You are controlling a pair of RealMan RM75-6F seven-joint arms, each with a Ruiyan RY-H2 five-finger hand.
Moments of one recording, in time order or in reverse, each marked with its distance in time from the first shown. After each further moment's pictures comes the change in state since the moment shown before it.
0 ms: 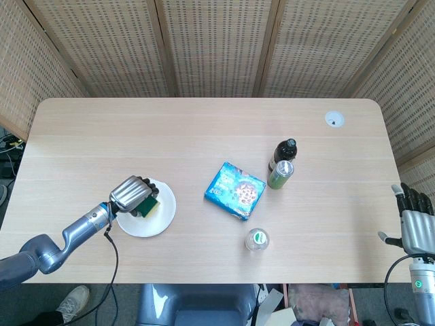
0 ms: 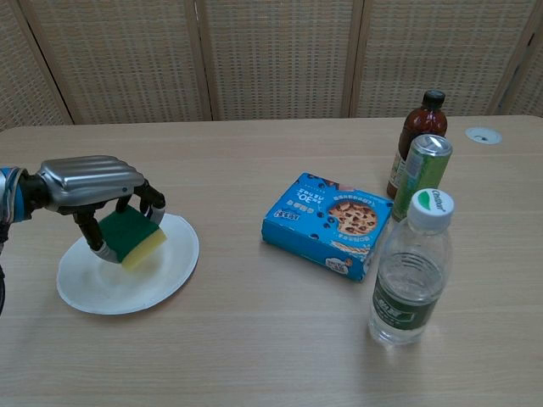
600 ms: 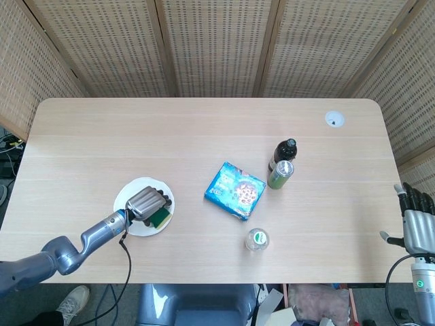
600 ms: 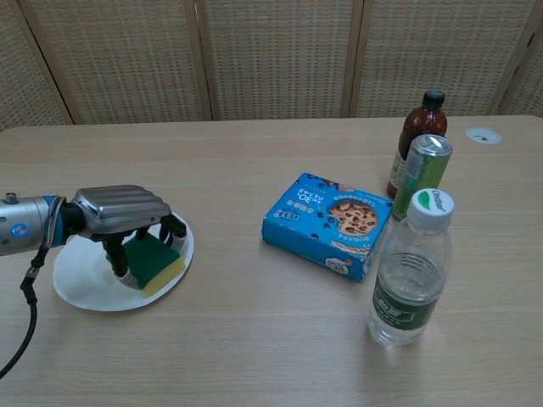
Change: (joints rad) left arm -0.025 -0.107 -0.006 0.073 -0.040 -0.110 0.019; right arm -0.001 0.002 0.004 0.005 0.006 0.000 0.008
